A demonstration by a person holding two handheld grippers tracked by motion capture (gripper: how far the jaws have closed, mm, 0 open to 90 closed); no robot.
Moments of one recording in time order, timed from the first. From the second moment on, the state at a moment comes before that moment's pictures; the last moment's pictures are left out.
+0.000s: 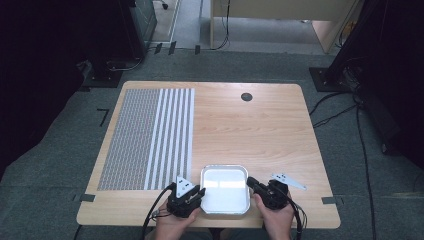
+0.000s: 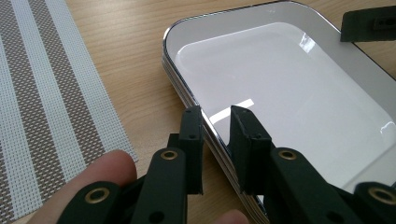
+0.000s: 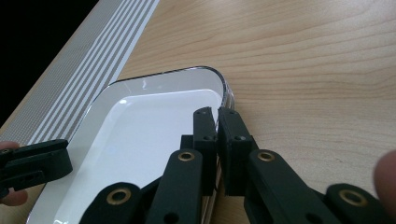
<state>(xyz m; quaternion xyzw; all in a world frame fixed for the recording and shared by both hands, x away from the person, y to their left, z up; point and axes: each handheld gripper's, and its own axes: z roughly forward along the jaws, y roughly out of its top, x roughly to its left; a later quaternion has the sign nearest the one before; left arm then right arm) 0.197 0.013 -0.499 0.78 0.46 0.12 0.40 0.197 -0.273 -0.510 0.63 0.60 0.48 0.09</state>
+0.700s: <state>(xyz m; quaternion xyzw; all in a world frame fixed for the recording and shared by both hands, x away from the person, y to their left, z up) 0.198 0.012 -0.501 0.78 0.46 0.12 0.41 0.190 -0.276 -0.505 0.64 0.58 0.50 0.10</state>
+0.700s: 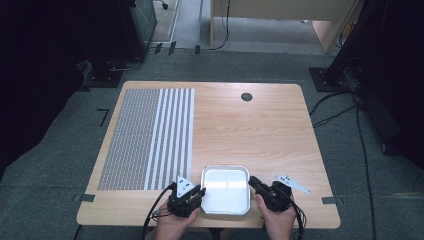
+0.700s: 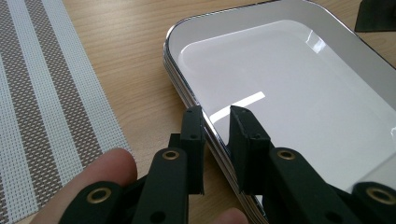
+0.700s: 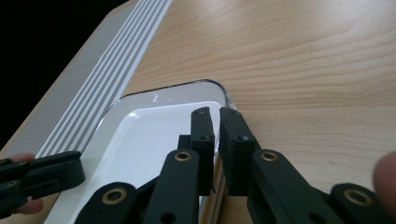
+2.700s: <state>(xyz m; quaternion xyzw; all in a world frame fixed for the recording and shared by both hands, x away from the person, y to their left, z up) 0.191 0.012 -0.493 0.77 0.45 0.13 0.43 0.179 -0.279 -0.488 0.66 0.56 0.47 0.19</state>
